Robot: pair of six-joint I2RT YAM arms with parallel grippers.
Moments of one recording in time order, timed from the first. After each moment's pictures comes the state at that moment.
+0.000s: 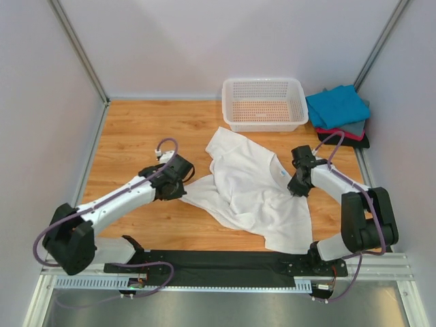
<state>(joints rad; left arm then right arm) -0.69 1.32 0.85 -0.69 -0.35 -0.81 0.19 1.49 0.80 -0.58 0.19 0.79</state>
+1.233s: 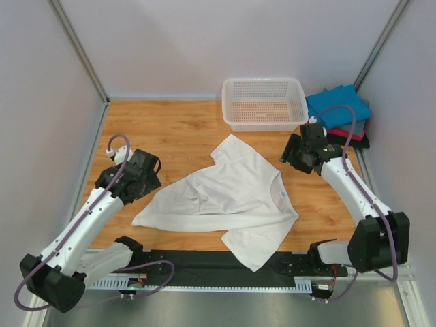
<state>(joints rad) -0.45 0.97 0.95 -1.16 -0.52 -0.95 0.20 1.30 1.04 -0.67 0.06 0.61</state>
